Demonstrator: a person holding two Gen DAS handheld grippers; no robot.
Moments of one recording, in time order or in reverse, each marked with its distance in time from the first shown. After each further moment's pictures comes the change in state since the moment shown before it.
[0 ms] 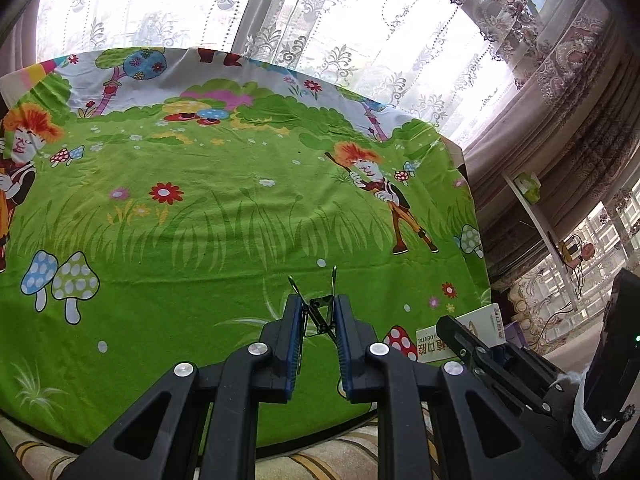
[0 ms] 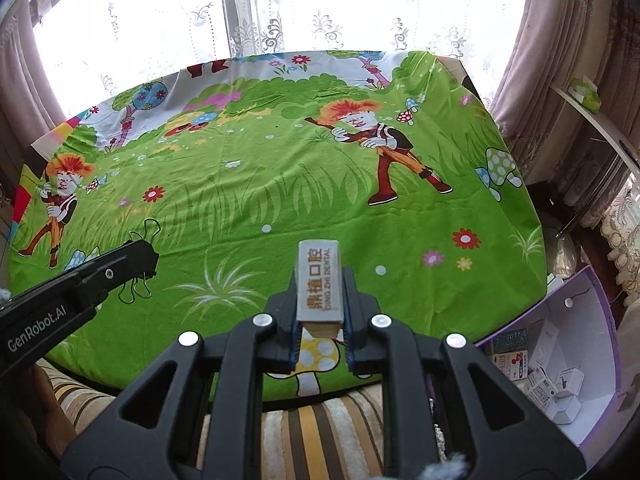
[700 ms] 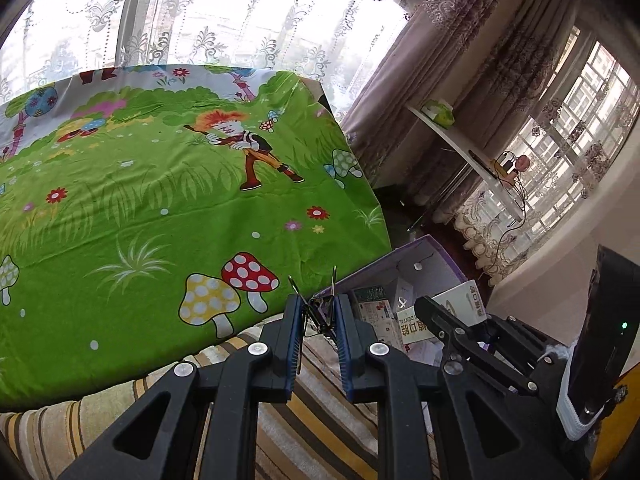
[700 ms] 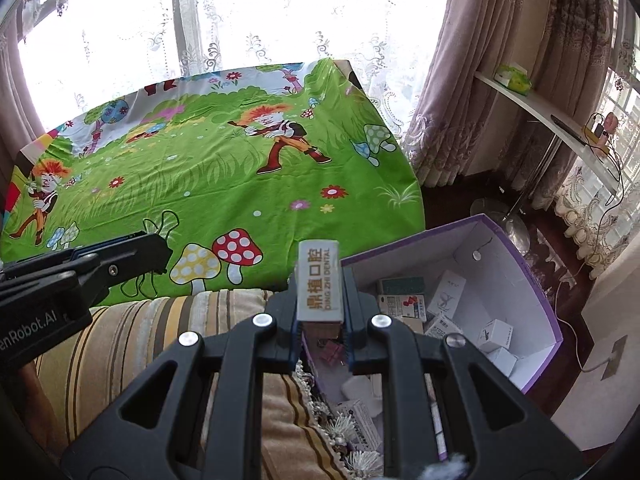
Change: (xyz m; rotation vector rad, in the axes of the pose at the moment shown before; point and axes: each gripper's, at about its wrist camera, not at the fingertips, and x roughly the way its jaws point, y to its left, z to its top) left arm -0.024 -0.131 -0.073 0.255 0.103 -0.187; right arm -0.089 -0.103 -0.074 0.082 -0.036 -0.140
